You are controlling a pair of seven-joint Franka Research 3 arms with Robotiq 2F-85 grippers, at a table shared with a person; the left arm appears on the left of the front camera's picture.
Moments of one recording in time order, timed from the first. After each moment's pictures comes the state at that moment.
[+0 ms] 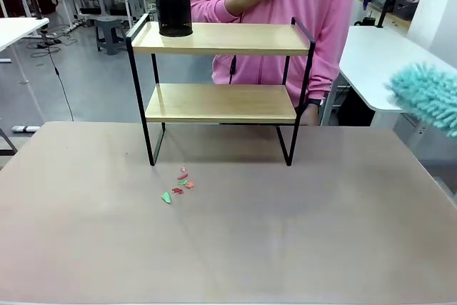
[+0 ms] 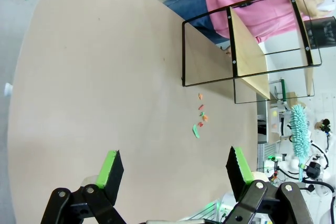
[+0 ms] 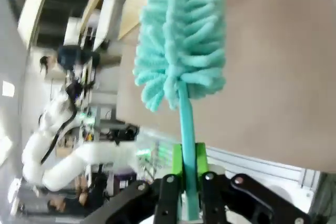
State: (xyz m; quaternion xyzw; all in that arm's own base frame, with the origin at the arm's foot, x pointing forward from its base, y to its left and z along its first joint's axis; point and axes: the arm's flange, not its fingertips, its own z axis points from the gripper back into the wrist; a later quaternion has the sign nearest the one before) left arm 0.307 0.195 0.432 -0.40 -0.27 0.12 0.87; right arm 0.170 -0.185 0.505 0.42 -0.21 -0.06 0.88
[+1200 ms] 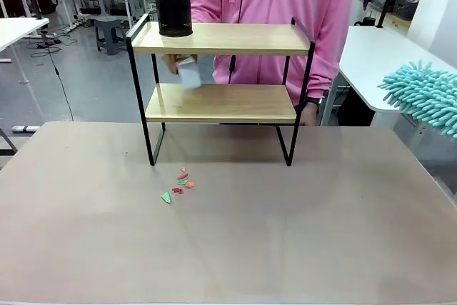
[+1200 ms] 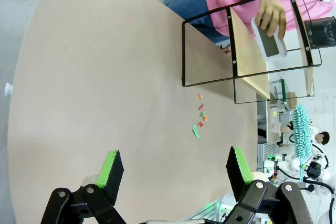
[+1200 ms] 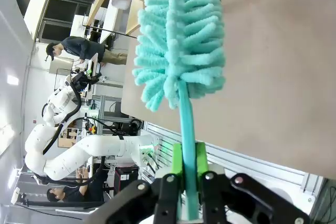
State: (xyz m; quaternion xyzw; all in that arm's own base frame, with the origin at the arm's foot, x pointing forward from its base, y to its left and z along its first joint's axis) left arm 0.307 0.195 0.432 -0.40 -0.27 0.12 0.87; right arm 0.169 -0.183 0.511 0.44 -0.22 -0.02 0.87
